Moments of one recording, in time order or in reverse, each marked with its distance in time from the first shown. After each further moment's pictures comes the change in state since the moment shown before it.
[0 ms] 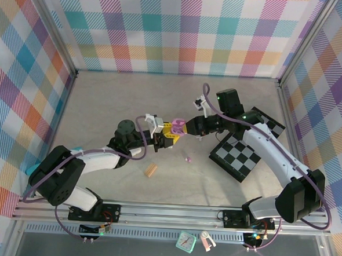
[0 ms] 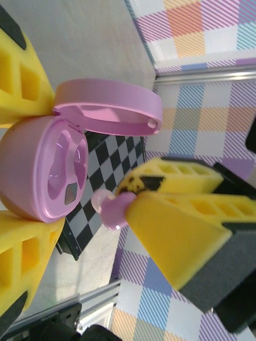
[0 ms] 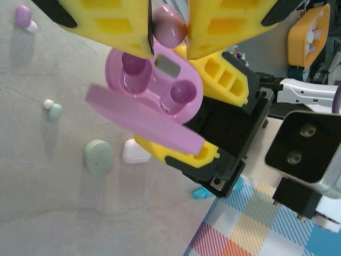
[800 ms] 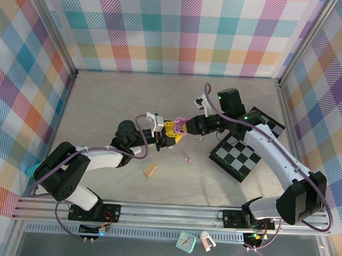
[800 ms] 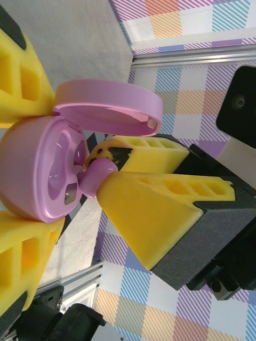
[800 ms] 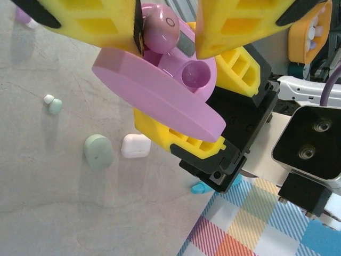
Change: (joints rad) left arm -0.013 0.050 0.019 0.139 0.037 -0.087; right arm 0.000 -0.018 0.000 0.009 0.011 0.006
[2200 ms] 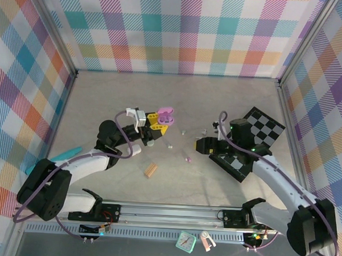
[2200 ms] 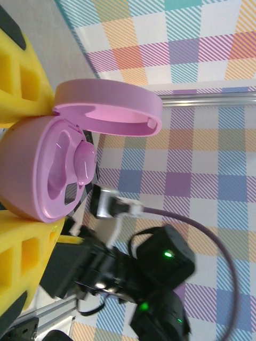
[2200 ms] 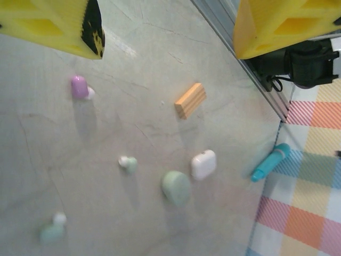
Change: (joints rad) left arm 0.143 -0.226 -0.063 -0.042 -0.001 -0.015; right arm -0.052 -0.263 -0.552 0.304 0.150 0.270
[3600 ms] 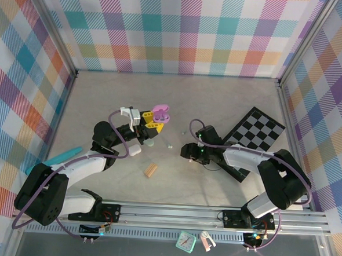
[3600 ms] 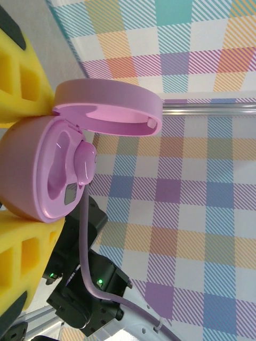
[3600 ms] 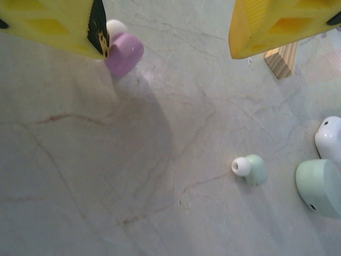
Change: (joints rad) left arm 0.046 -0.032 -0.019 0.029 0.005 -0.046; right arm 0.199 0.437 0.031 0.211 0.315 0.282
